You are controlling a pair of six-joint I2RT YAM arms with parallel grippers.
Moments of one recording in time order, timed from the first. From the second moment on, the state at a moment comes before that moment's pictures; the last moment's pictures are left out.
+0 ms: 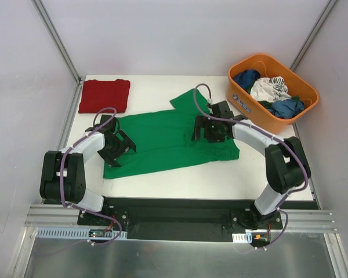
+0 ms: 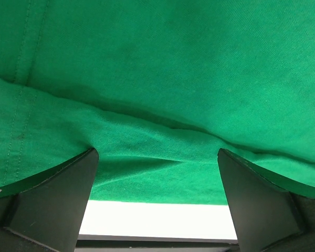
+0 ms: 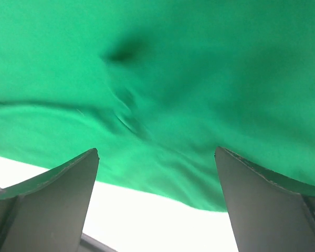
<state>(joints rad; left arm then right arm) -0.08 1.48 0.80 -0.63 0.12 -0.84 0.46 1.71 1.15 -0.41 -0.20 0.44</state>
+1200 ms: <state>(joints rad) -0.08 1.03 0.51 -0.72 0.23 -0.92 0.37 1.07 0.71 -0.92 -0.20 0.47</state>
